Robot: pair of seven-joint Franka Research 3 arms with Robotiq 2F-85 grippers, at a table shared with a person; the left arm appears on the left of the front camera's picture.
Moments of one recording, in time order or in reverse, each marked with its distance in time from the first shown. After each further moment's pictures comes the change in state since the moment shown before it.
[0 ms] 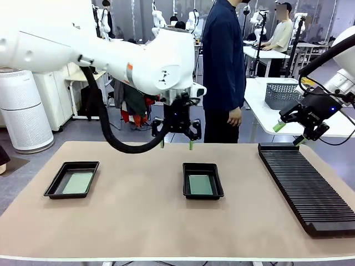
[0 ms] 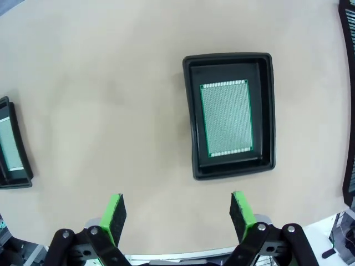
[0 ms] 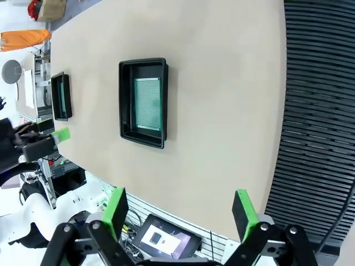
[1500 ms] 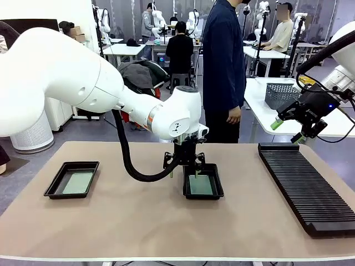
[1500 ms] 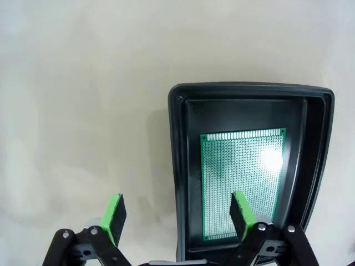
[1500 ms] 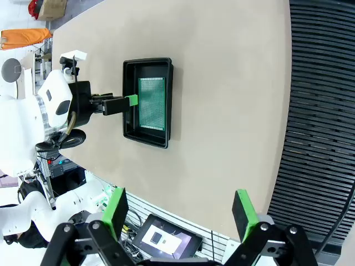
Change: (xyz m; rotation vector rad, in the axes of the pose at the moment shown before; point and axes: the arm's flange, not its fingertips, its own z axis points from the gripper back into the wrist) left arm 0.034 -0.017 -0.155 -0.007 0.049 0.073; right arm -0.002 0.010 0.002 -0.005 -0.005 0.011
